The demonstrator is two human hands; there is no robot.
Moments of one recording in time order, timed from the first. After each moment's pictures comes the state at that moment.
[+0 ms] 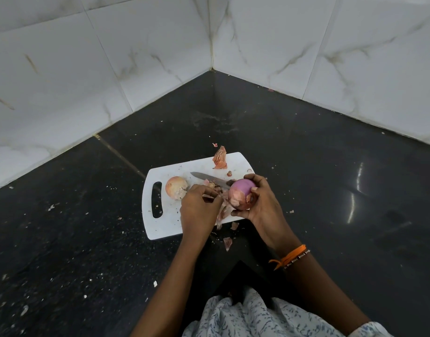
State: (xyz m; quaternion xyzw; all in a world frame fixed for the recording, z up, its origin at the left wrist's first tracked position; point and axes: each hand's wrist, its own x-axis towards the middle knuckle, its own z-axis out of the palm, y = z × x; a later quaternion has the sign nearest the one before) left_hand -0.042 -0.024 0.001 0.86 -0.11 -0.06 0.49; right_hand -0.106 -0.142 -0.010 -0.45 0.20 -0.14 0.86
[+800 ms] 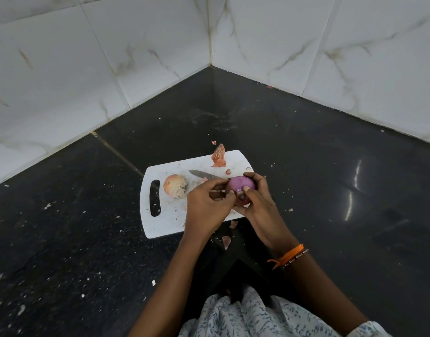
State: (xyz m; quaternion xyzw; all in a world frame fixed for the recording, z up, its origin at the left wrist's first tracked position) left_hand -0.055 -0.029 0.022 0.79 -0.18 -0.11 0.57; right_hand -0.111 -0.140 -0.022 -0.51 0.14 -0.15 0.84
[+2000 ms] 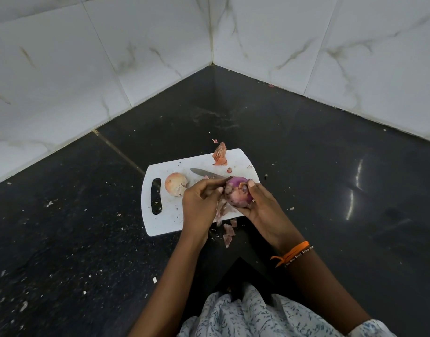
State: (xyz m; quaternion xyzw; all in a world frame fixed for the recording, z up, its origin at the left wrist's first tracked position) left_hand -0.050 -0.023 0.011 0.70 -0.11 -0.14 0.69; right_hand -0.113 -0.143 -0.011 -0.44 0.21 -0.08 0.87
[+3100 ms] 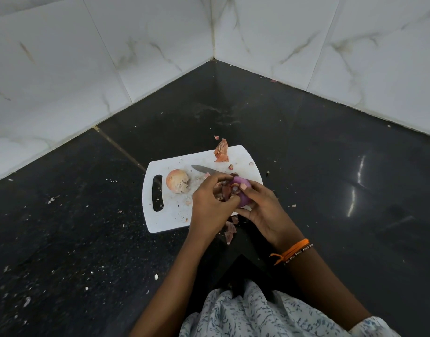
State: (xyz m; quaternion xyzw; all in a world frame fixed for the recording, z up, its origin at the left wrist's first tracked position) left_hand -0.058 -0.026 0.009 0.77 -0.22 -0.11 0.59; right_hand -0.111 -0.141 -0.010 -0.44 0.24 -0.07 0.86
